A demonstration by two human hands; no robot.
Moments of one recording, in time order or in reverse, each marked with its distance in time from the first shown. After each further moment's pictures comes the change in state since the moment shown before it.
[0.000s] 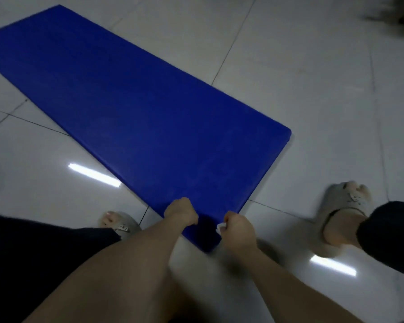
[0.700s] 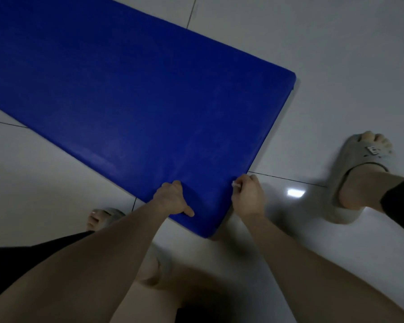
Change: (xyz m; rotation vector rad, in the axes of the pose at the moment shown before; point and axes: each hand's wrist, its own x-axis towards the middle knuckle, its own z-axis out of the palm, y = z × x) left_hand 0.062 -0.007 0.006 0.362 -0.205 0.025; right_hand 0.073 0.044 0.023 0.281 0.182 0.155
